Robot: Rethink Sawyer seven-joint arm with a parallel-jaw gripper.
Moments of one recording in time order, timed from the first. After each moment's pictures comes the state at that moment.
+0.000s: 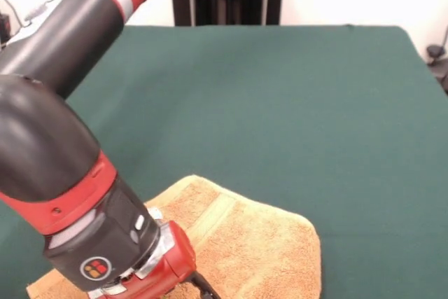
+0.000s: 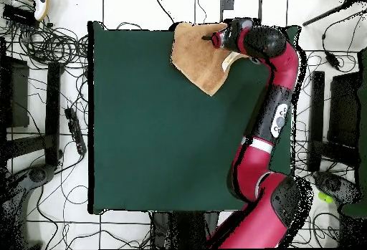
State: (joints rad) arm -0.80 0.30 1.77 0.48 -1.29 1.41 -2.12
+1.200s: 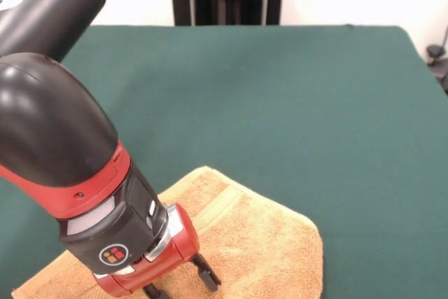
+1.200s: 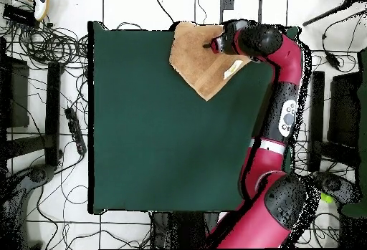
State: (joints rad) arm -0.76 0.18 1.51 0.50 -1.14 1.41 -2.04
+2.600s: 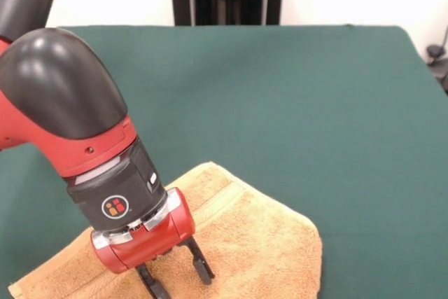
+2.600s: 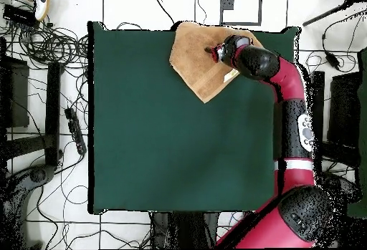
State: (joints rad) arm -0.81 0.07 1.07 0.83 -0.71 0.91 -2.04
